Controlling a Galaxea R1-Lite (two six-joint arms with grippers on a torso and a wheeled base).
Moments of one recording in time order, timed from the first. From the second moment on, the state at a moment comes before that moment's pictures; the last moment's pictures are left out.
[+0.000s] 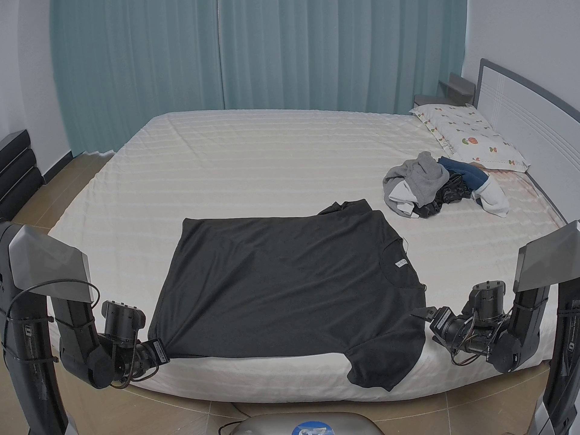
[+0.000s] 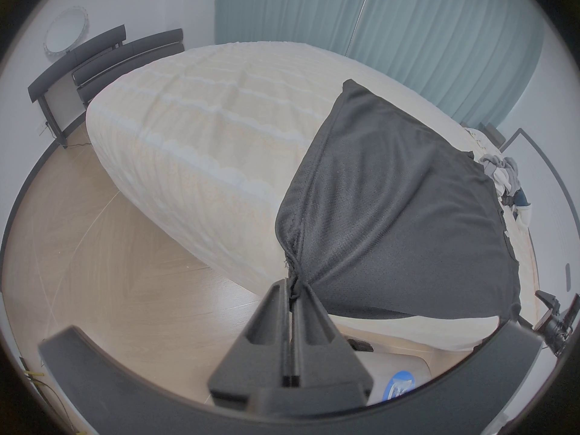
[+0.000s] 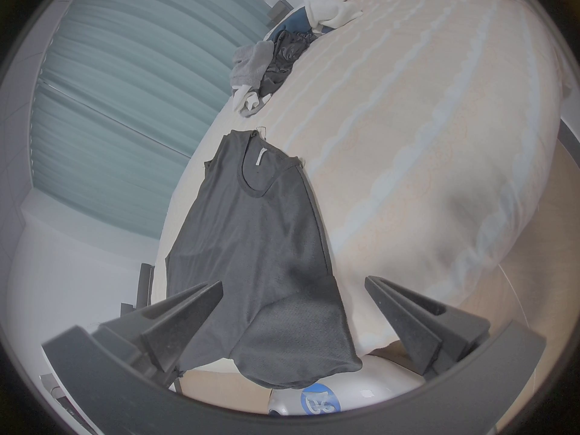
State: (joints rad) left arm -0.12 2.27 -0.27 -1.09 0.14 -0.54; right arm 0.18 2.30 -0.30 -1.36 0.12 0.92
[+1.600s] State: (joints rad) left arm -0.12 2.27 -0.26 -1.09 0.12 -0.54; right arm 0.16 2.34 -0.25 -1.36 0.13 0.73
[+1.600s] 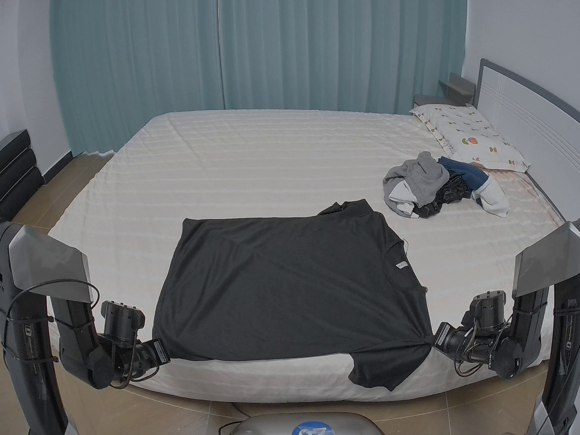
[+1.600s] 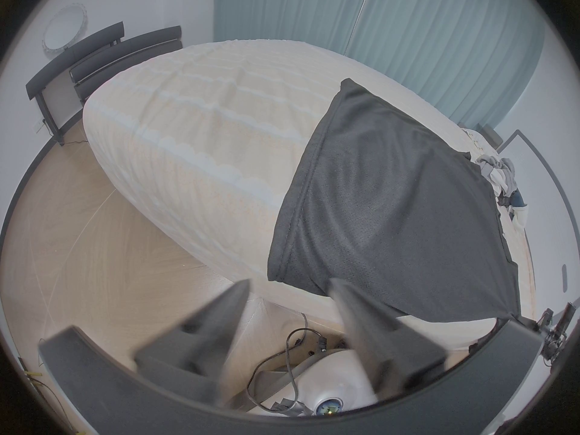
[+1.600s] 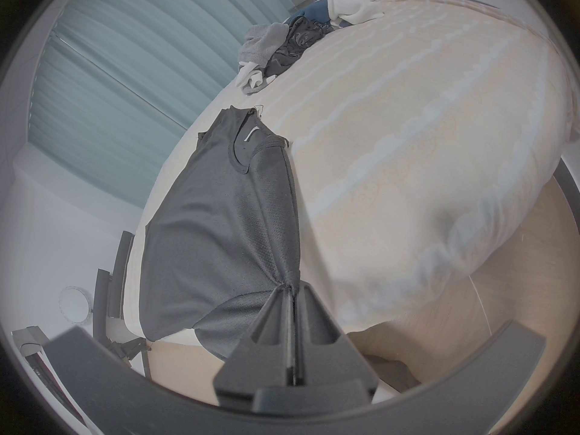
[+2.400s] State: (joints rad) left arm 0.00 2.26 -0.26 -1.18 -0.24 -0.37; right arm 0.14 2.34 -0.26 -1.36 0.14 0.74
